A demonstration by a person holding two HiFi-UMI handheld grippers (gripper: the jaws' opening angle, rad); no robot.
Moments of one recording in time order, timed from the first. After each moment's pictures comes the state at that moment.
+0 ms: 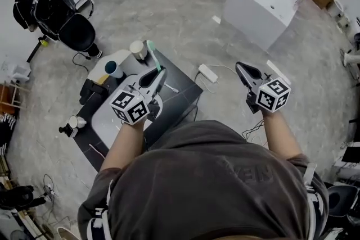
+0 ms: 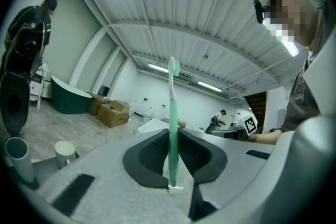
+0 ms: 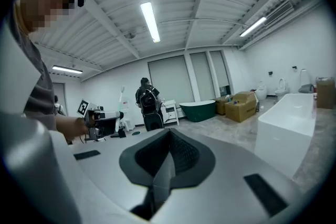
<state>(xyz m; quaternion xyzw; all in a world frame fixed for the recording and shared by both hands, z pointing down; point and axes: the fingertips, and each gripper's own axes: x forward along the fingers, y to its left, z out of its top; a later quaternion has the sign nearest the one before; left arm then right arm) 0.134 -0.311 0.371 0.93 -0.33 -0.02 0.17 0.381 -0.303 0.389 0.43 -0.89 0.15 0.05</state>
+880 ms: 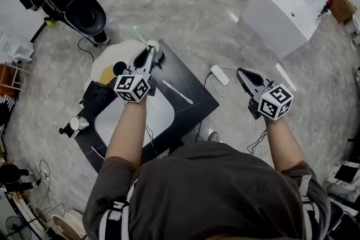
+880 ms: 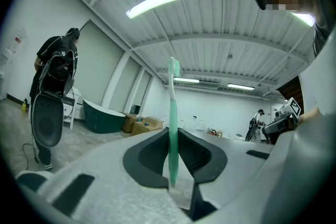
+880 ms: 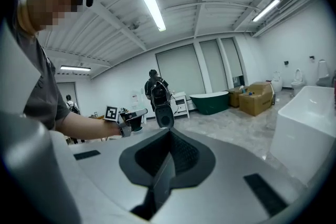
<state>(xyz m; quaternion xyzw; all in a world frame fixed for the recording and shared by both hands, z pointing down) -0.015 -0.489 0.449 0.86 -0.49 -0.05 0.10 0.278 -0.397 0.437 0.36 -0.92 0.17 0.08</state>
